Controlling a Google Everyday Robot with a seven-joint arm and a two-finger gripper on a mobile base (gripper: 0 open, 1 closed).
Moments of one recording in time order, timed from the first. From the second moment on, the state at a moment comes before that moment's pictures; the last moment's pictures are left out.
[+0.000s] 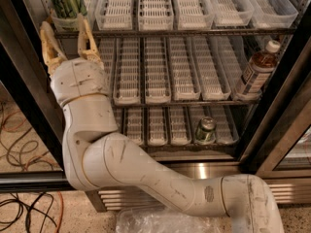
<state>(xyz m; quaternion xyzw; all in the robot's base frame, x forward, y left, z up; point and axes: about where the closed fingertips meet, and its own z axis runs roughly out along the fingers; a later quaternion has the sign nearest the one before) 0.535 0.147 1.044 -0.11 0.47 0.09 0.87</state>
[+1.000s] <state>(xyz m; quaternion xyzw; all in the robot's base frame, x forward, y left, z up) 0.564 0.148 1.046 -0.11 0.47 0.09 0.87</state>
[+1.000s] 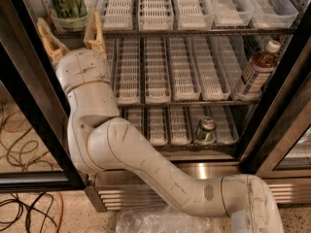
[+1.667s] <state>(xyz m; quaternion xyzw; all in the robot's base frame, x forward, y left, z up) 0.590 0.153 1.052 -0.11 0.47 0.09 0.87</state>
